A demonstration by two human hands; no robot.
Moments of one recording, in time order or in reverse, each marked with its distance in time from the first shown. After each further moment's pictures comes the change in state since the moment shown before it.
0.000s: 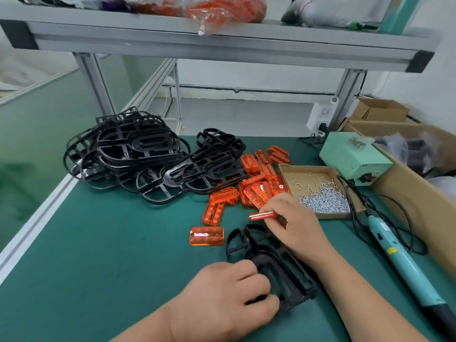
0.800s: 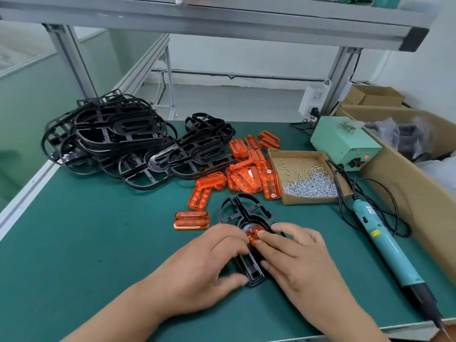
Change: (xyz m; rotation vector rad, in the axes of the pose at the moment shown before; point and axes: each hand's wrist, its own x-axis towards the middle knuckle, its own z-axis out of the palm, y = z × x) left_hand -0.002 -0.016 0.003 -0.407 -0.205 -0.391; right_hand -0.097 -0.030 -0.017 -0.382 0.063 -0.232
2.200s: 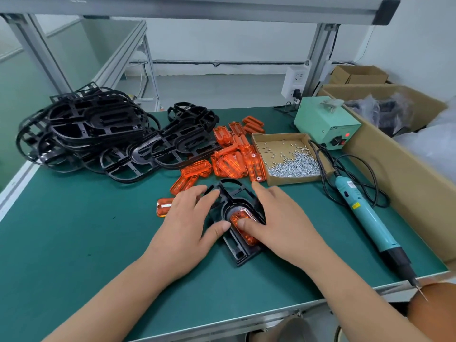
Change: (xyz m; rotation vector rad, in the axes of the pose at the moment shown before) left_hand 0.011 -0.015 0.005 0.166 0.025 -0.411; right_hand 0.041 0.008 0.001 0.262 -0.375 0.519
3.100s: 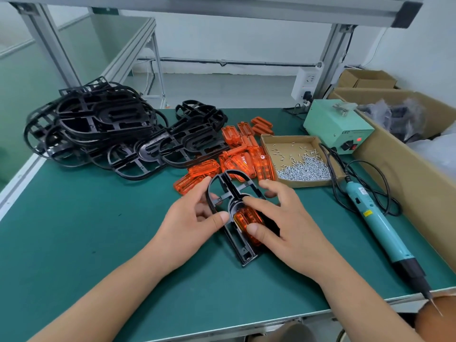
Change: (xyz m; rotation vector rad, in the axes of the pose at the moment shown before) left_hand 0.010 -0.019 0.011 -0.801 0.003 -0.258; right_hand -0.005 0.016 0.008 0.119 0.052 -0.247
